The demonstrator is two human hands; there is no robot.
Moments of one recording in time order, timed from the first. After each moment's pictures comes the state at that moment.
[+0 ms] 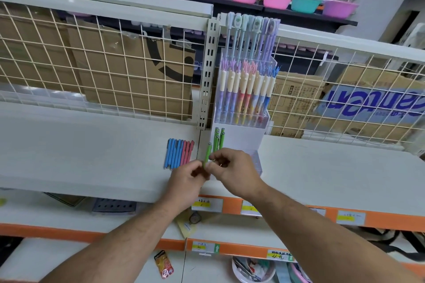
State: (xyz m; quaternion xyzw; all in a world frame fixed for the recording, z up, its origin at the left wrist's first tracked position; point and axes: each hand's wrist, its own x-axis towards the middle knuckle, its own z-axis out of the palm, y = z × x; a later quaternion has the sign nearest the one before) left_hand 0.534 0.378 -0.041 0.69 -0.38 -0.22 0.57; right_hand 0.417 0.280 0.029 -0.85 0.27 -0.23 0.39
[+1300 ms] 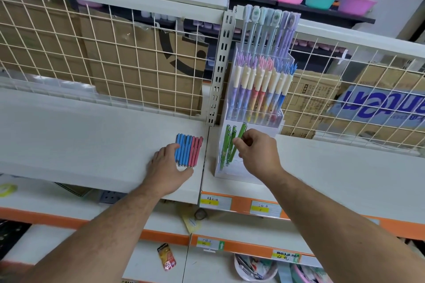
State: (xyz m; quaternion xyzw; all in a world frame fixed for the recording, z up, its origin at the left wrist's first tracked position) left_hand 0.614 0.394 -0.076 0.86 -0.37 -0.06 0.36; right_hand 0.430 0.243 0.042 -0.84 0.38 -0.27 0.28
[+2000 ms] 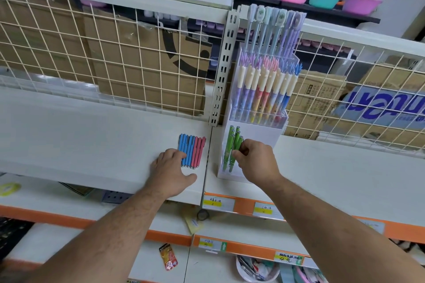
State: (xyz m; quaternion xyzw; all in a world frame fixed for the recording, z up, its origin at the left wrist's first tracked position) left_hand 0.613 0.392 -0.079 0.87 -0.40 -0.05 0.27; right_hand 0.432 0.244 0.025 -0.87 0.38 -0.19 0.25
